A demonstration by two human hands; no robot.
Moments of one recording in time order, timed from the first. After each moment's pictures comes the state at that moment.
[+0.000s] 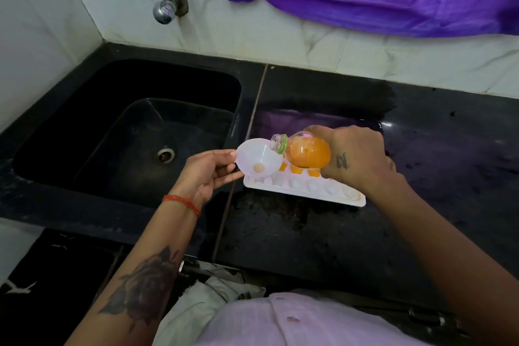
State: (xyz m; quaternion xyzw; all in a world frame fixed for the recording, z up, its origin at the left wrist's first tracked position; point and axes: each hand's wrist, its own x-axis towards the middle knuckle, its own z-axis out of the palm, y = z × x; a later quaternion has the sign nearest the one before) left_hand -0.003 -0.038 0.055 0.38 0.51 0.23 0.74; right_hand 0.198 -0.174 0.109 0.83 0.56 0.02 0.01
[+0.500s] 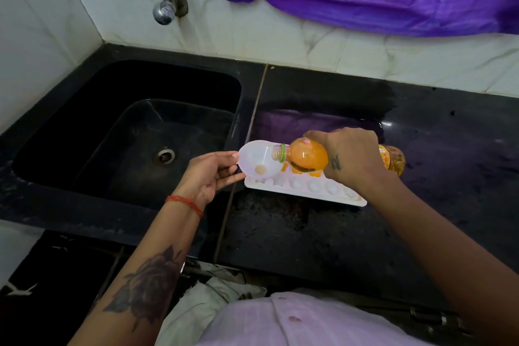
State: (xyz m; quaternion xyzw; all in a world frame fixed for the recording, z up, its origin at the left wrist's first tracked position) left_hand -0.002 -0.037 0.051 0.37 0.51 0.22 0.75; right_hand 0.203 -0.167 0.094 0.81 0.58 0.09 0.05
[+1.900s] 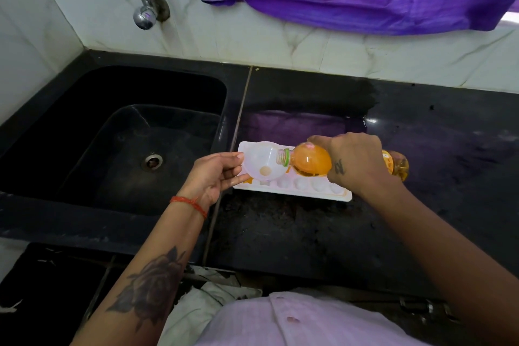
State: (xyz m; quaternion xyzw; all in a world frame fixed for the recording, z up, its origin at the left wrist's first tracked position) left_hand 0.023 -0.054 0.054 0.38 0.49 0.20 0.75; right_hand 0.217 -0.195 0.093 0.82 0.56 0.09 0.07
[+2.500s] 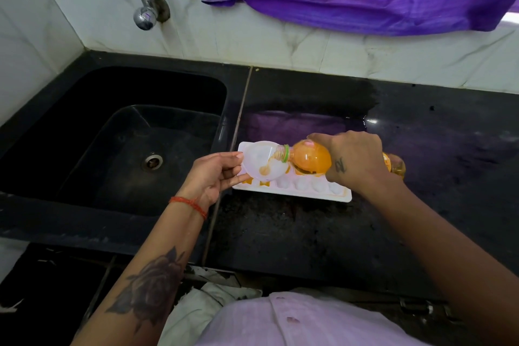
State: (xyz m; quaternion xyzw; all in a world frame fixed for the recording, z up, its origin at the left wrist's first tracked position) left_hand 0.023 -0.053 0.054 0.38 0.49 0.20 0.76; right_hand 0.218 -0.195 0.097 0.83 0.55 0.09 0.06
